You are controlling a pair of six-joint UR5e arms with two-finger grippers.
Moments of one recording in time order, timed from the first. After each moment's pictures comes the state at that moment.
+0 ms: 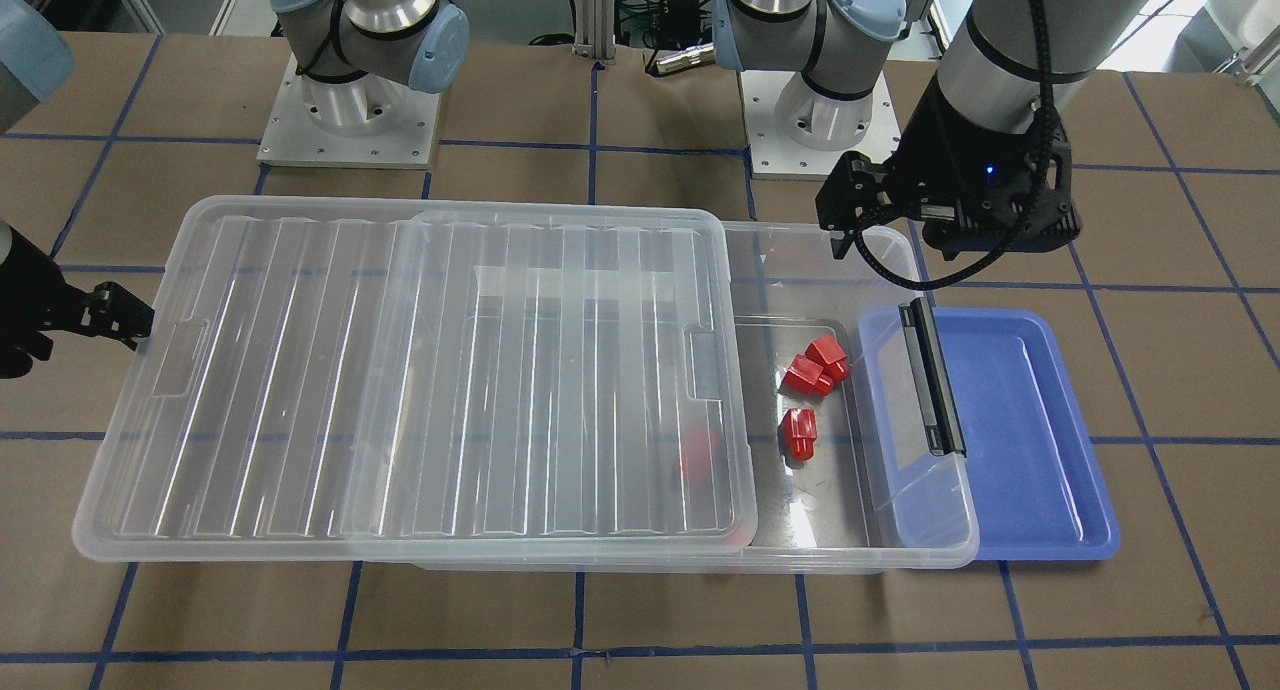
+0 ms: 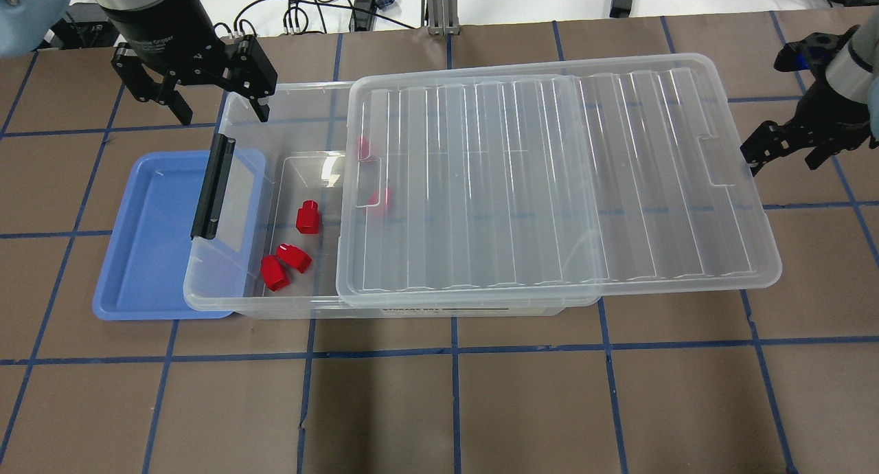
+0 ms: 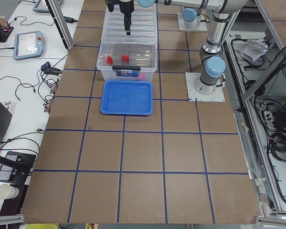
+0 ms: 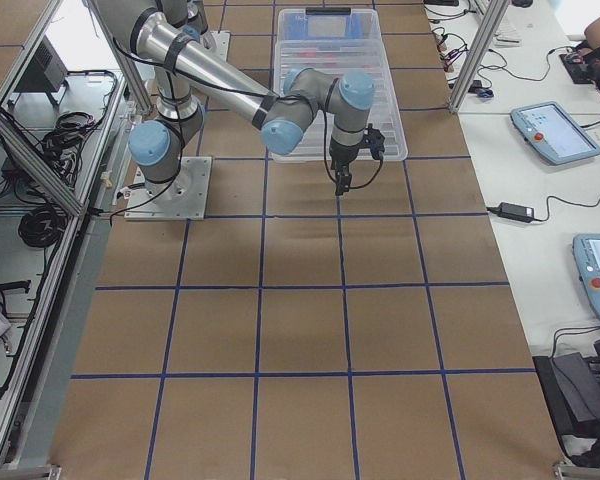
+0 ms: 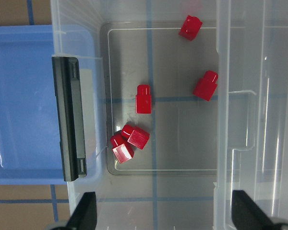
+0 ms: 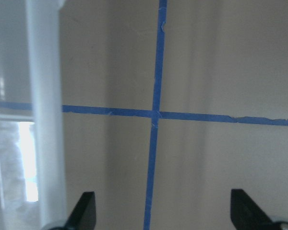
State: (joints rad) left arm -1.56 -1.68 -1.39 -1.70 1.58 0.01; right arm 1.17 -1.40 1.77 -1.91 -1.62 -0.47
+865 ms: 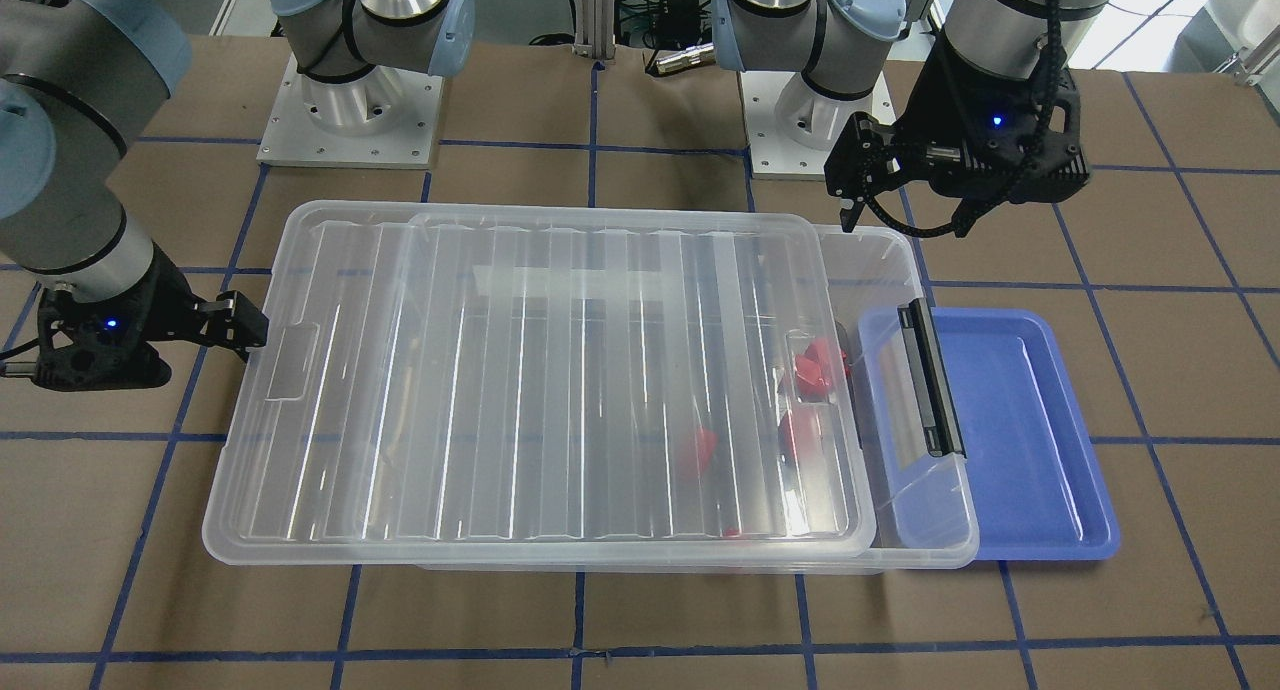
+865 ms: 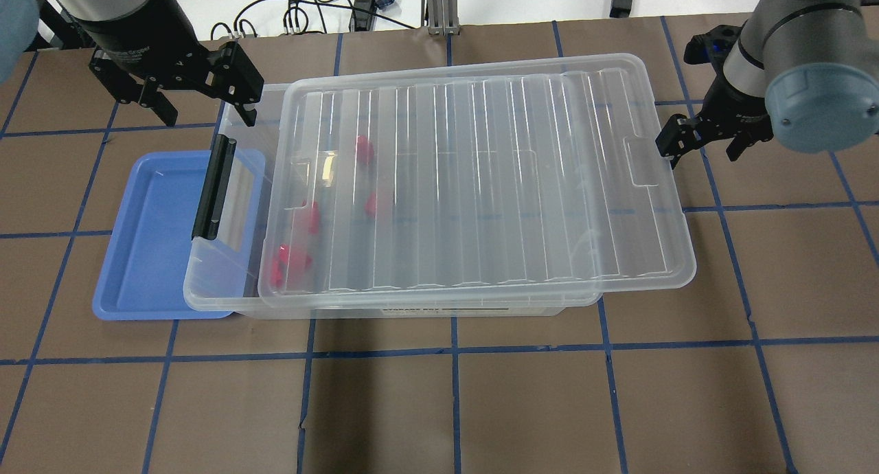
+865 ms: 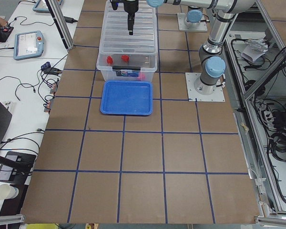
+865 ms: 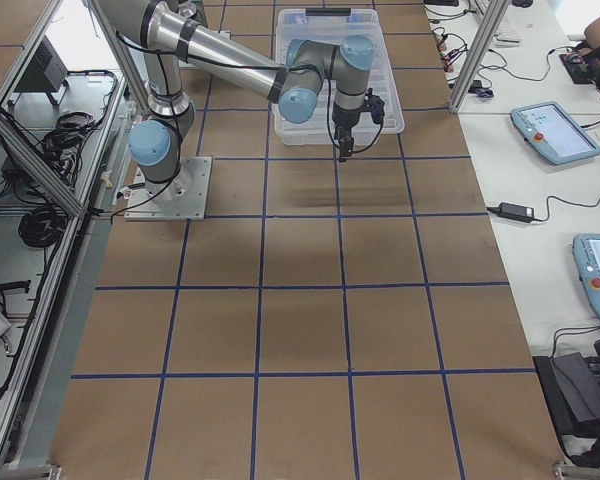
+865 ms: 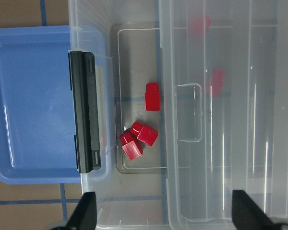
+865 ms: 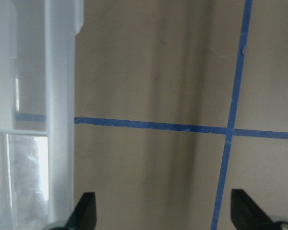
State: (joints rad) left arm -1.55 -1.60 -1.45 -1.64 1.59 0.07; right arm 1.37 -1.41 1.76 -1.91 -1.62 -0.30
